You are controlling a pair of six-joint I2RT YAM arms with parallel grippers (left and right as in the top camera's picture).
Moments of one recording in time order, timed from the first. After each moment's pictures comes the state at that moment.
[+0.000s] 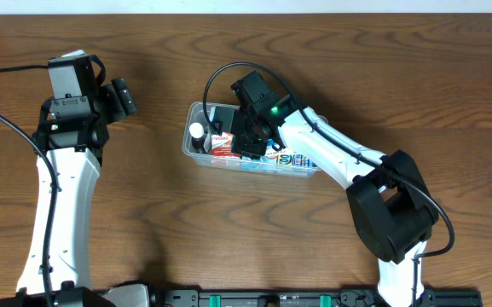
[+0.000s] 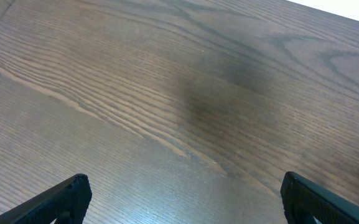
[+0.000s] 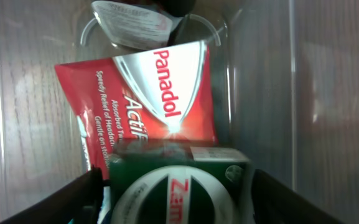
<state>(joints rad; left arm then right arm) 0.12 1.41 1.21 -0.61 -0.19 -0.20 0.65 2.05 1.53 -0.62 -0.17 -0.71</state>
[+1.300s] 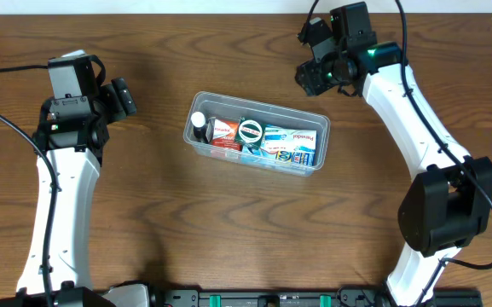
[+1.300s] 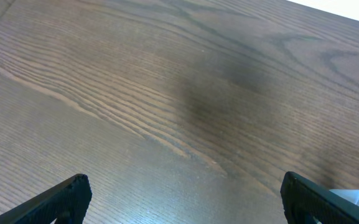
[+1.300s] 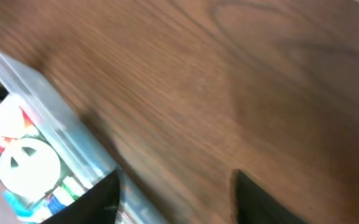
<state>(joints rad) 0.12 1.41 1.21 -0.62 -0.19 -0.20 0.27 1.96 1.72 -0.76 -0.23 -0.19</state>
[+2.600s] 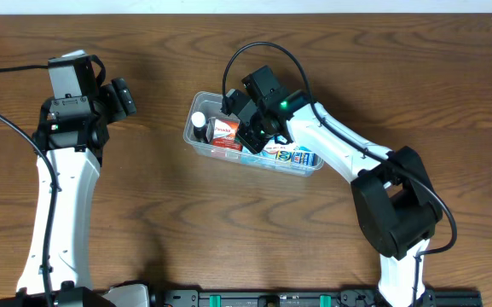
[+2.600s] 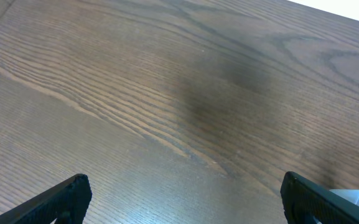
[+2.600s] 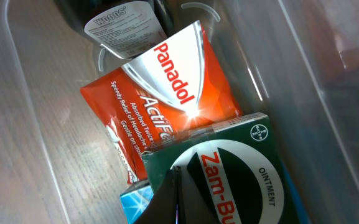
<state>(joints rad) 0.12 1.41 1.21 -0.62 -0.19 -0.20 0.60 2.06 1.52 -0.61 -0.27 -0.26</state>
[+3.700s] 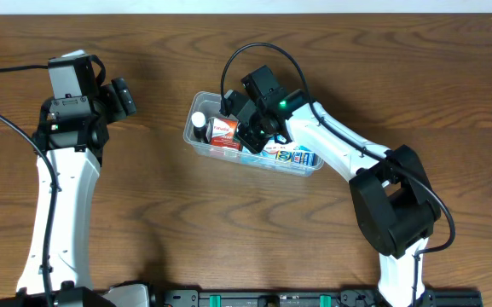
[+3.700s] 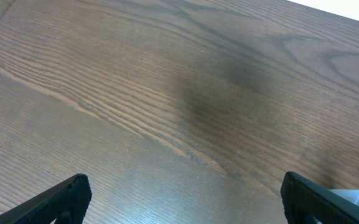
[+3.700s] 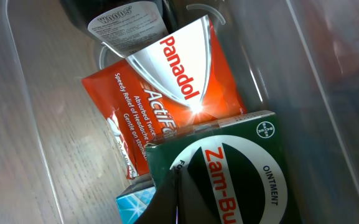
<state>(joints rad) 0.12 1.41 1.21 -0.62 -0.19 -0.20 0.60 2.07 1.53 -0.62 -0.27 -0.30</state>
